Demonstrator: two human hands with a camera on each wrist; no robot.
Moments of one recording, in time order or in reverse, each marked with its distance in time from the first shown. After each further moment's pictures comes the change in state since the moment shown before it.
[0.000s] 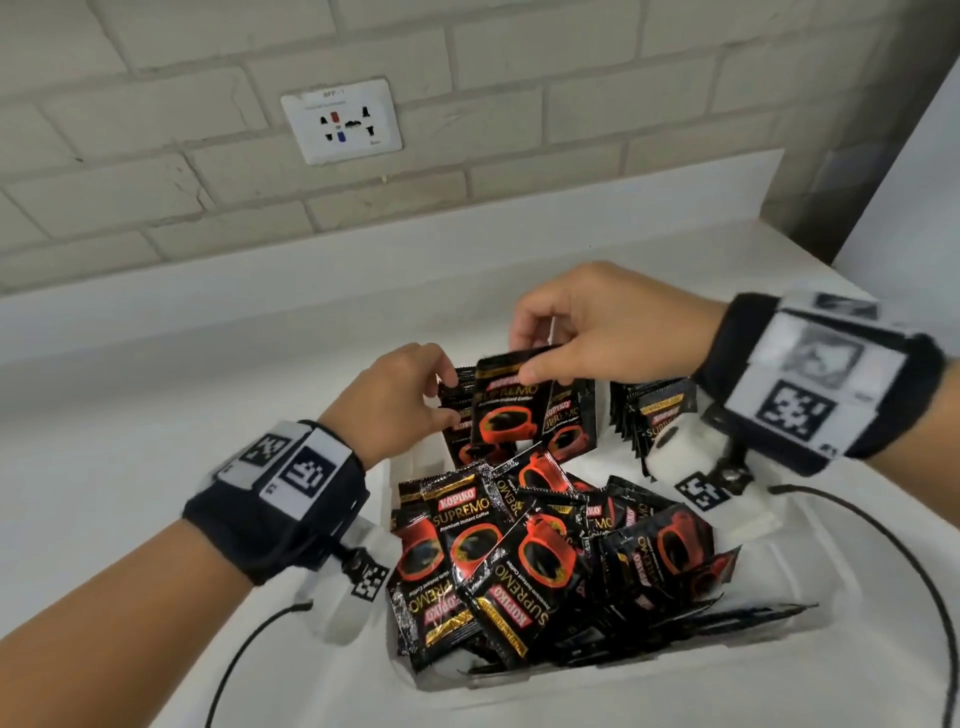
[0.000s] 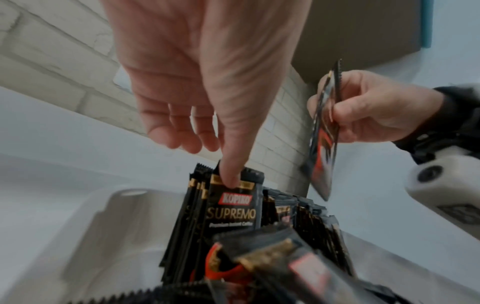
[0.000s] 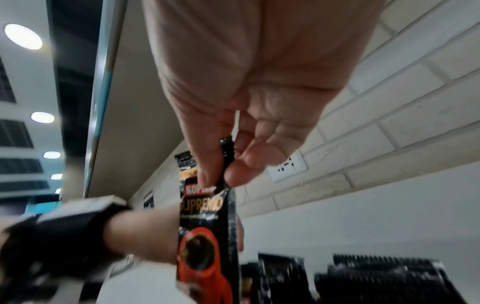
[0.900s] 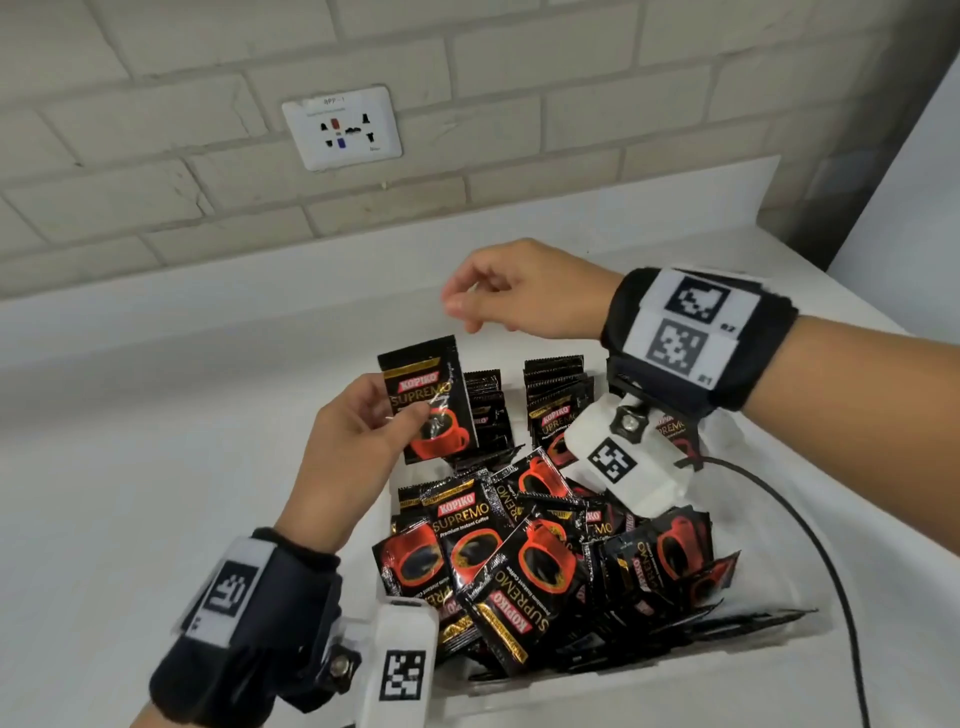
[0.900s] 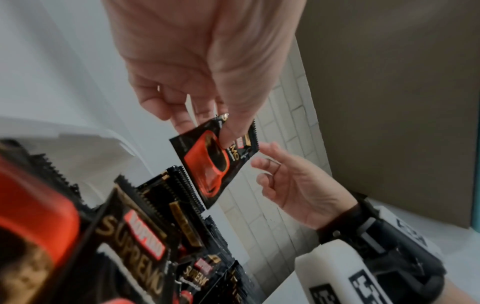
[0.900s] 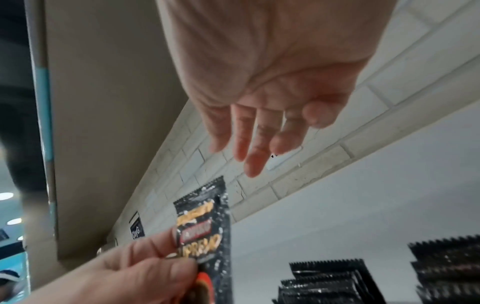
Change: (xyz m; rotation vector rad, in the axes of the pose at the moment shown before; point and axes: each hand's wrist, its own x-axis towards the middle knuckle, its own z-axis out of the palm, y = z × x) left_hand -0.047 0.014 0.007 -0.960 0.336 -0.209; right_hand 0.050 -0.006 0.007 0.112 0.089 0.047
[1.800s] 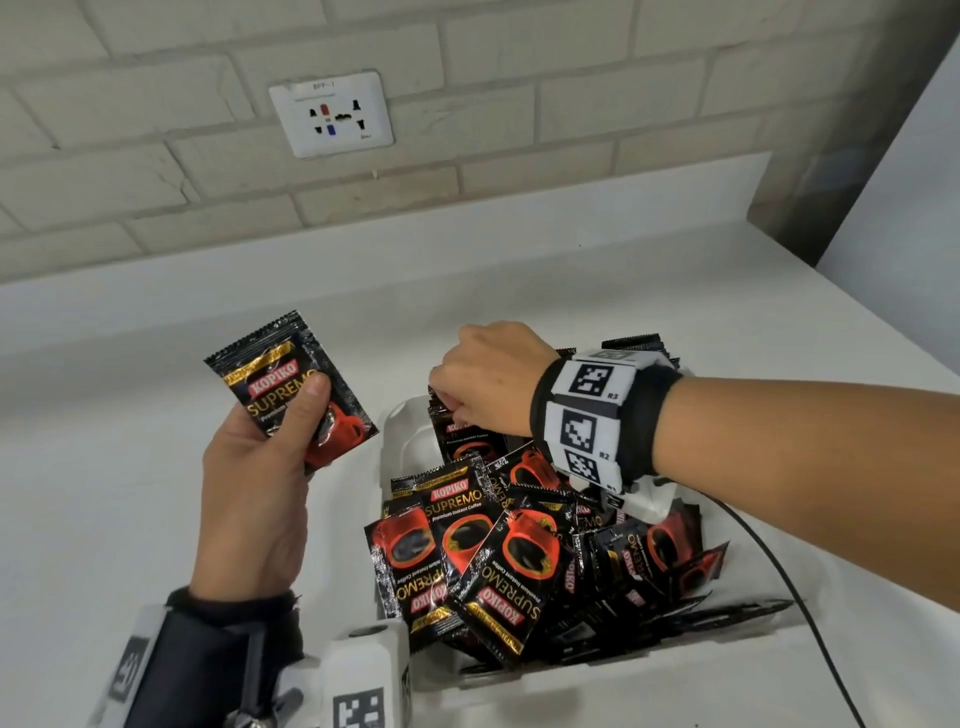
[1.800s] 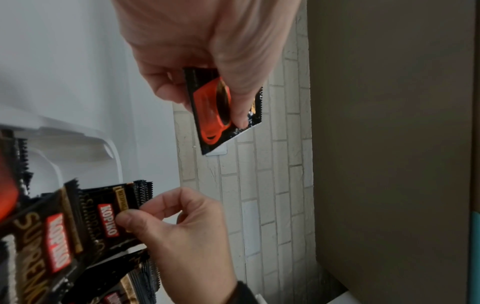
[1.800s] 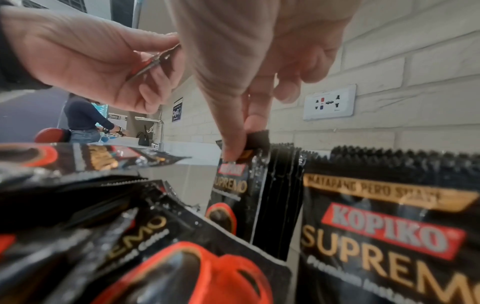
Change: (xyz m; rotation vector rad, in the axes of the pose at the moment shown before) left_hand -0.017 -0.003 -0.024 -0.367 0.313 0.015; right_hand -0.004 0.018 0.060 -0.887 -0.122 -0.288
